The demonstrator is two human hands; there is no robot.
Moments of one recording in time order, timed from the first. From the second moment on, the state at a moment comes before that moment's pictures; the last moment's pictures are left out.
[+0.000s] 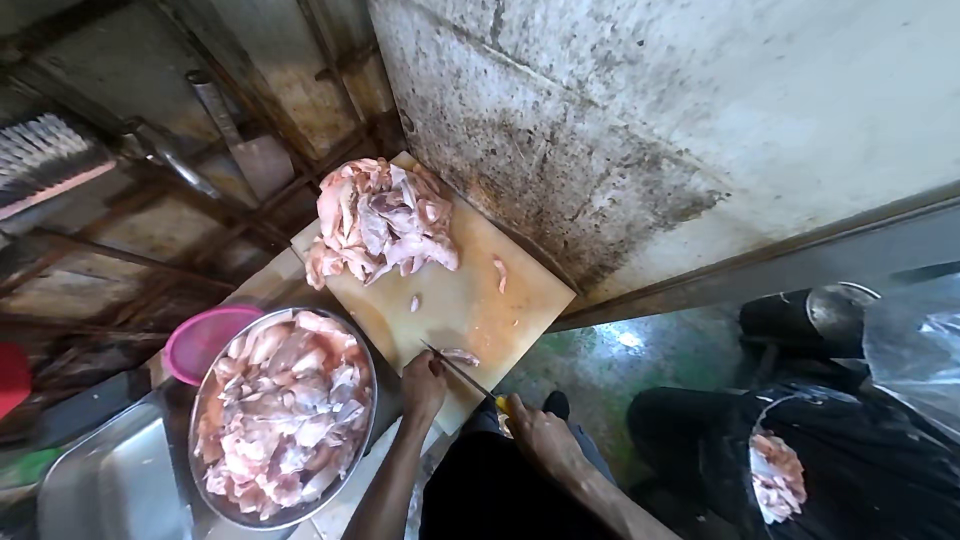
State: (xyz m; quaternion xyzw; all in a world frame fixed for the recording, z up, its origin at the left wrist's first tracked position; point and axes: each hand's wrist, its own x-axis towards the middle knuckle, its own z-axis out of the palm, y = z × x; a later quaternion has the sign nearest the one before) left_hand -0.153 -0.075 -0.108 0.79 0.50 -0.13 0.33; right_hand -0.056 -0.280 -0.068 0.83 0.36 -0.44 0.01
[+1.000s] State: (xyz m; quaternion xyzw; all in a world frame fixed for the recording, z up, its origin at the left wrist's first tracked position) left_hand -0.179 -0.086 -0.084 0.80 0.50 -0.22 0.27; right_hand -0.043 -0.264 -0.071 0.82 0.43 -0.36 0.06
